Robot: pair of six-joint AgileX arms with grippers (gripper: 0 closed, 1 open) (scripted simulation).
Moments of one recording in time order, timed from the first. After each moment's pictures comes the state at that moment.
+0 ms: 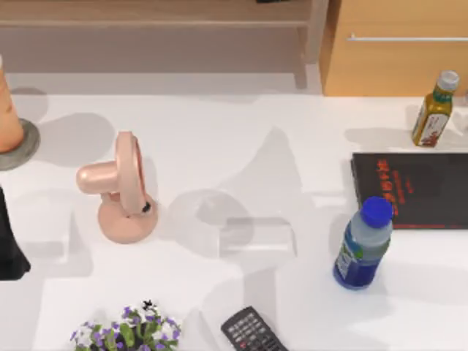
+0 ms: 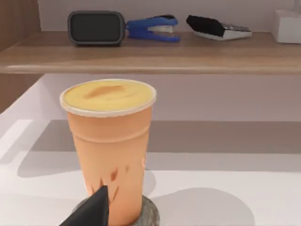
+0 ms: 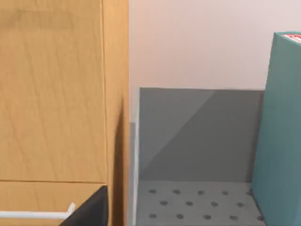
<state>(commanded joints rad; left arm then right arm) 0.00 0.00 0.00 0.00 0.00 0.00 -0.34 1.47 1.05 0.43 -0.32 -0.01</state>
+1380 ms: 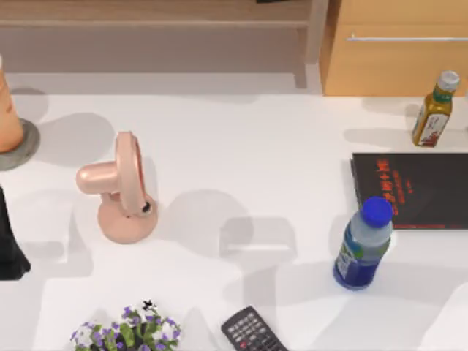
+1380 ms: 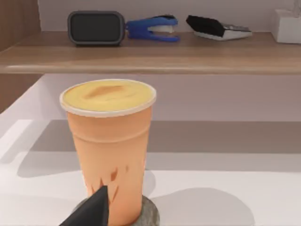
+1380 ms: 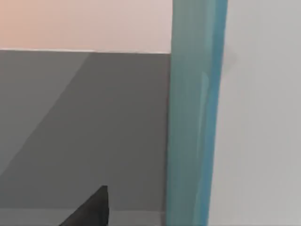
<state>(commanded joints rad) 0.00 0.00 0.00 0.00 0.00 0.00 -0.45 2.13 1.59 0.54 -0.42 -0.01</state>
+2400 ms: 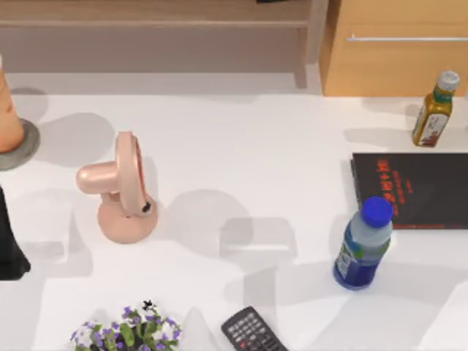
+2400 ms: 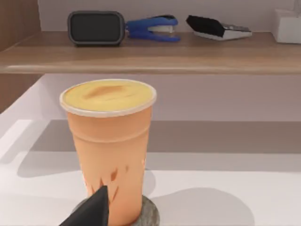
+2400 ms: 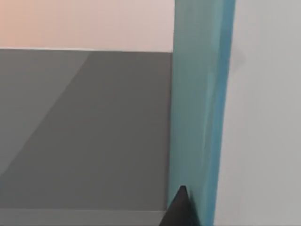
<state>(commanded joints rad) 0.00 0.00 0.00 0.00 0.00 0.00 -0.45 2.13 1.60 0.54 -0.42 -0.01</state>
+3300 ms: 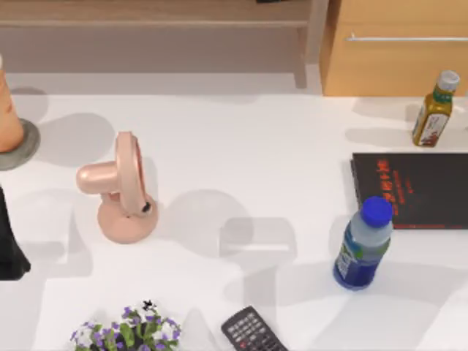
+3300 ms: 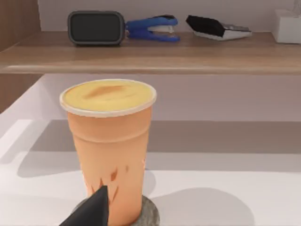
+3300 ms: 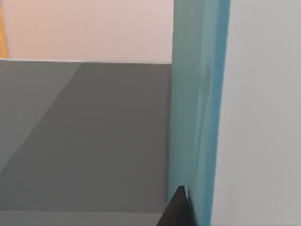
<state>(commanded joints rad) 0.00 0.00 0.00 0.00 0.00 0.00 -0.46 2.09 1.57 0.52 -0.43 -0.01</state>
